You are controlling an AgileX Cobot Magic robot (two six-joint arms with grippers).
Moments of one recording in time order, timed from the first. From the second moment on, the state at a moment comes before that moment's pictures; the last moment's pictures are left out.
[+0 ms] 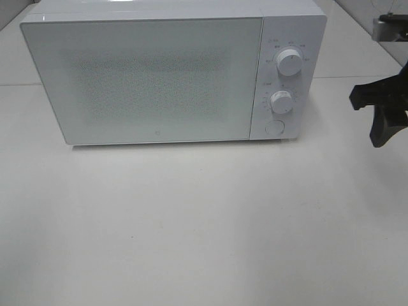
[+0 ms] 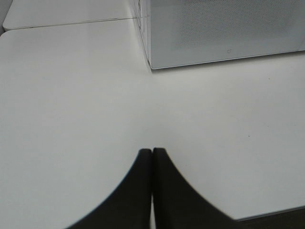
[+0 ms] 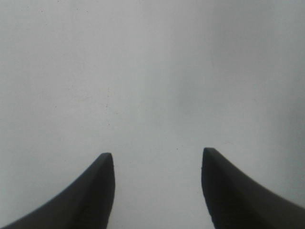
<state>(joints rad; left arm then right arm) -0.11 0.03 -0.51 -0.09 1.05 0.09 0.18 1.46 -1.04 -0.10 0.95 0.21</state>
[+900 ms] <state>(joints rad) -0.11 0.03 -0.51 -0.09 1.05 0.09 0.18 0.67 -0.54 -0.08 1.07 0.23</state>
